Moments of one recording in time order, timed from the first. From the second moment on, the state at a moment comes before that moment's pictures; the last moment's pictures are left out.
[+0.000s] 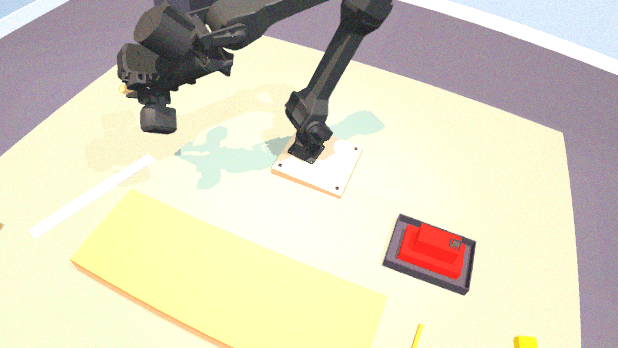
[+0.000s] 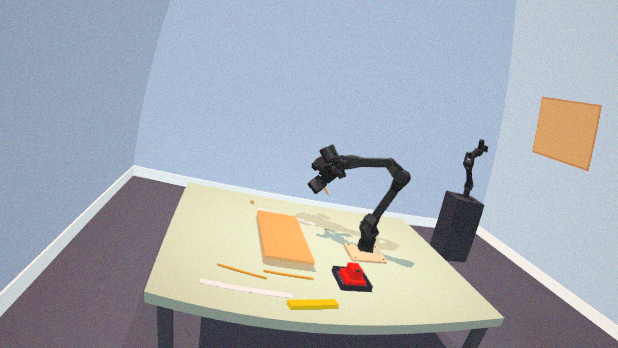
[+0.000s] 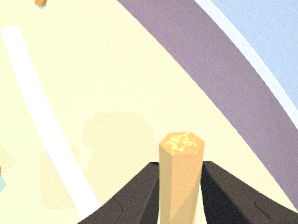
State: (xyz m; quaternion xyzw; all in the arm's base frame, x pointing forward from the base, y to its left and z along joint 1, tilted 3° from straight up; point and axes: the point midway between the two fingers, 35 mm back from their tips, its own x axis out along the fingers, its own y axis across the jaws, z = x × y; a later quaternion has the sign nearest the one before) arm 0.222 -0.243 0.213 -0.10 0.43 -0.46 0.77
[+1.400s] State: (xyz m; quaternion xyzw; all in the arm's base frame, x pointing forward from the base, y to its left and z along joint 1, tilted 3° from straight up) arm 0.271 -0.153 0.238 -0.02 0.14 -0.46 0.88
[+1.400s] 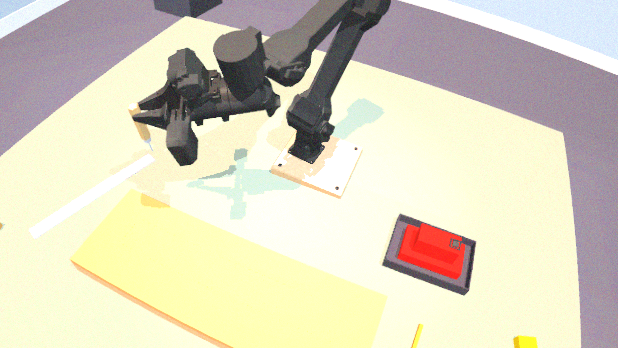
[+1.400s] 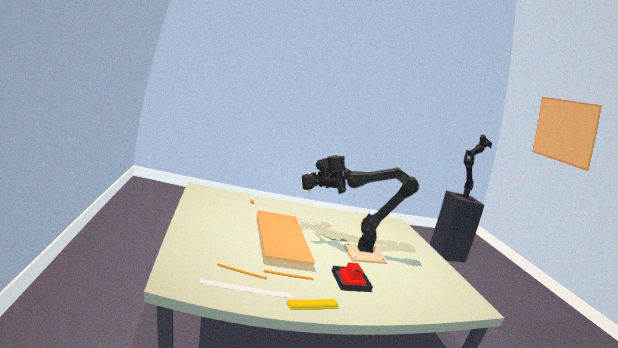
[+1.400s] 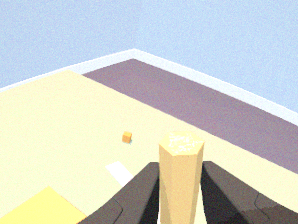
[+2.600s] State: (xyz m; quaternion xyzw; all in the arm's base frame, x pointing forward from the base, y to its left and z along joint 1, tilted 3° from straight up) arm 0.341 0.060 0.226 0.00 0.09 -0.13 0.99
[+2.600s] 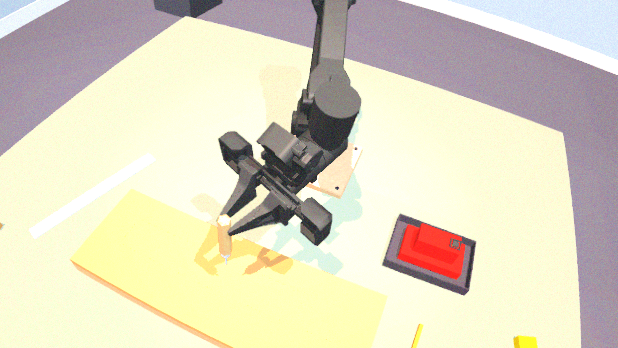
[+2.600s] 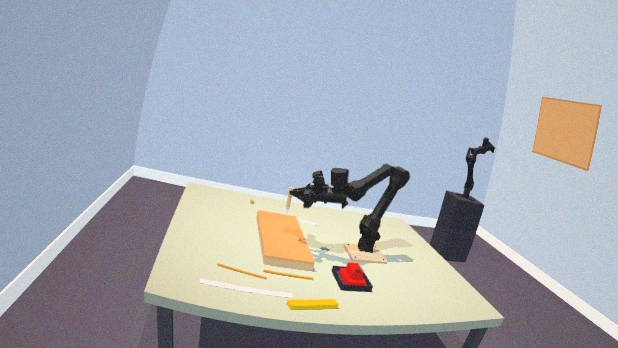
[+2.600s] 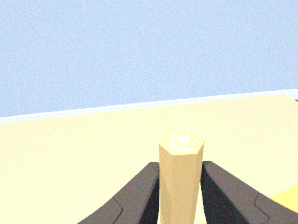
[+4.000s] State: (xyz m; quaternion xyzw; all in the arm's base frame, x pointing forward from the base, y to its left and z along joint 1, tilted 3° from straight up) arm 0.315 0.182 0.210 0.03 0.07 0.05 1.00
